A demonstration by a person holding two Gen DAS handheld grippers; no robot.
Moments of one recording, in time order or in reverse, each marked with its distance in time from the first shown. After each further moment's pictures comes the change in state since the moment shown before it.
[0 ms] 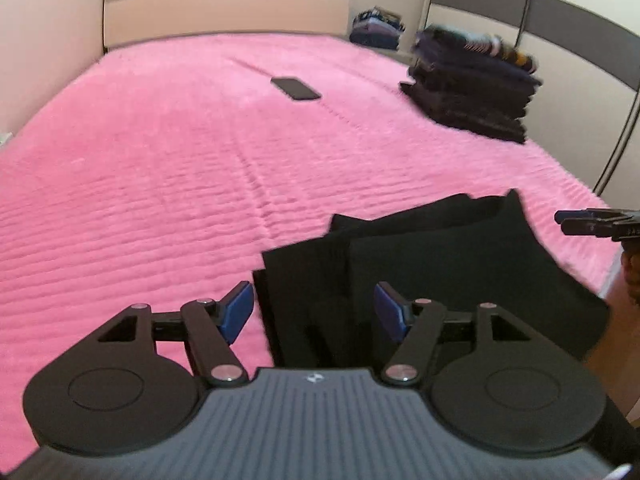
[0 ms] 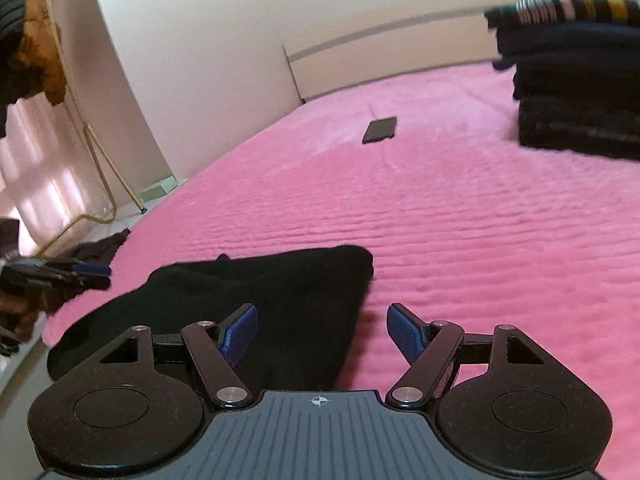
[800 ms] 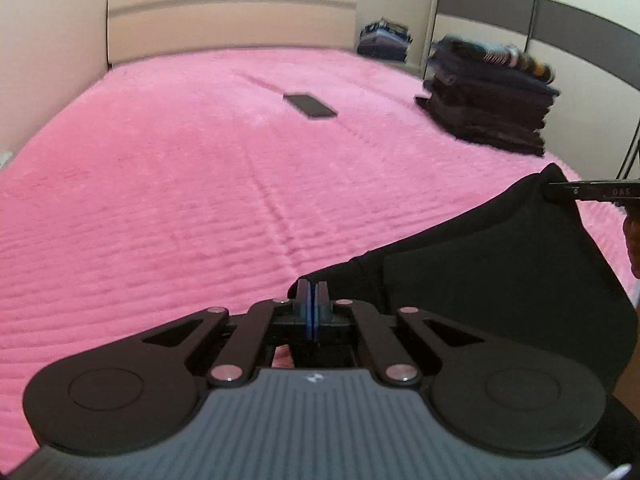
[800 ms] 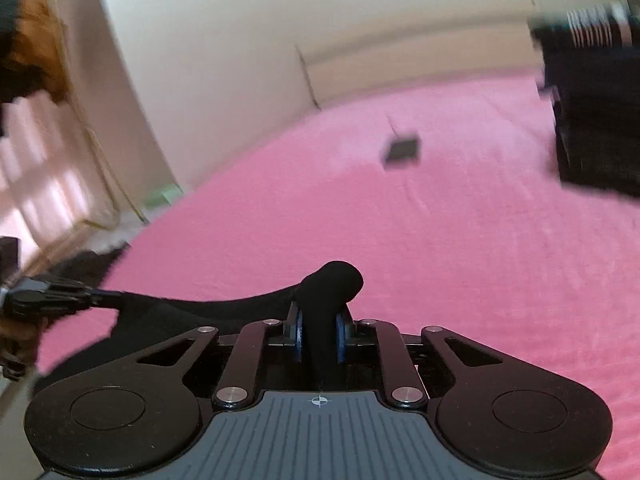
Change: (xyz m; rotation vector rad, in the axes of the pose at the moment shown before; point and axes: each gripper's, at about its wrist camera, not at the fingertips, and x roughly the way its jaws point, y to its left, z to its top) left arm 0.042 0.023 0.013 0.000 -0.015 0.041; right arm 0.053 -0.025 0.051 -0.031 0.022 0.013
